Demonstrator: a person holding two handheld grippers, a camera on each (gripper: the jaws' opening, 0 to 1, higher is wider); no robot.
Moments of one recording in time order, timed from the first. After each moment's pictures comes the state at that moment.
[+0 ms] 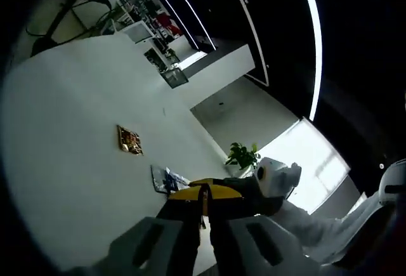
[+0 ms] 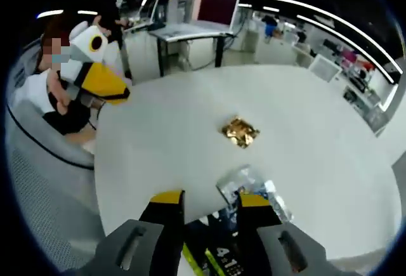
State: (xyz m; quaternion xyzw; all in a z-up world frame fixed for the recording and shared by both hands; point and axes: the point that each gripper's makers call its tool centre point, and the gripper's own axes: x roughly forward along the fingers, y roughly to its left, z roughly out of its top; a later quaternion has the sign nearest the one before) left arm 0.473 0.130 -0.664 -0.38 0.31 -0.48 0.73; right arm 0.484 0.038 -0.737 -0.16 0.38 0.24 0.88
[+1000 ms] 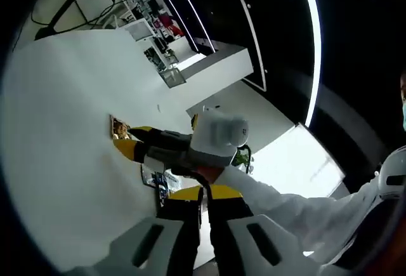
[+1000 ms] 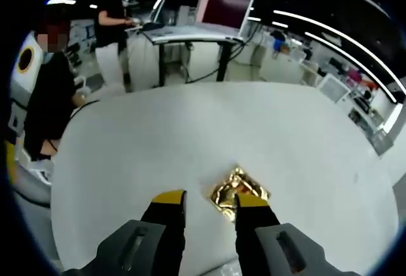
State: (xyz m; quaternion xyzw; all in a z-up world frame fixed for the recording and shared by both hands) left arm 0.462 0.121 -0.660 -0.40 0.31 -0.49 0.71; right arm 0.593 0.082 -0.774 -0.19 0.34 0.25 0.89
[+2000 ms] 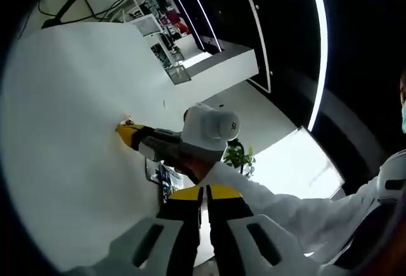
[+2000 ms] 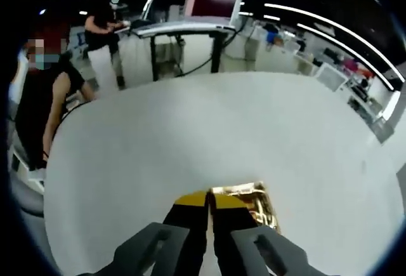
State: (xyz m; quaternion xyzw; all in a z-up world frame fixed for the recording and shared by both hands) left arm 0.463 0.123 -0.671 -0.41 0.32 -0.48 0.71; right arm 0.603 0.086 -0.791 -0.17 0.35 0.24 0.89
